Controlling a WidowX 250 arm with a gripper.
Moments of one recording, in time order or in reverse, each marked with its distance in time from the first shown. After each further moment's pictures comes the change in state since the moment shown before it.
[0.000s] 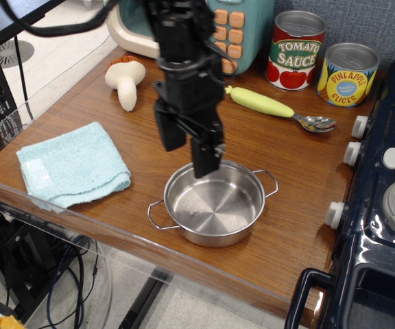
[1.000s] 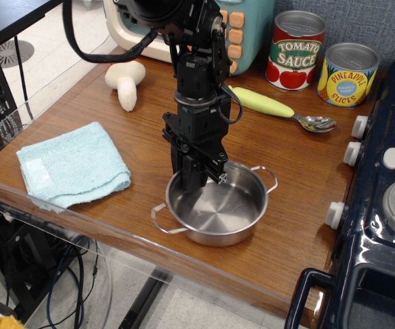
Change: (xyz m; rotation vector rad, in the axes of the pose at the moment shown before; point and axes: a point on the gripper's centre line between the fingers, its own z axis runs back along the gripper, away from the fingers) arm 0.000 0.011 -0.048 -0.002 0.131 0.024
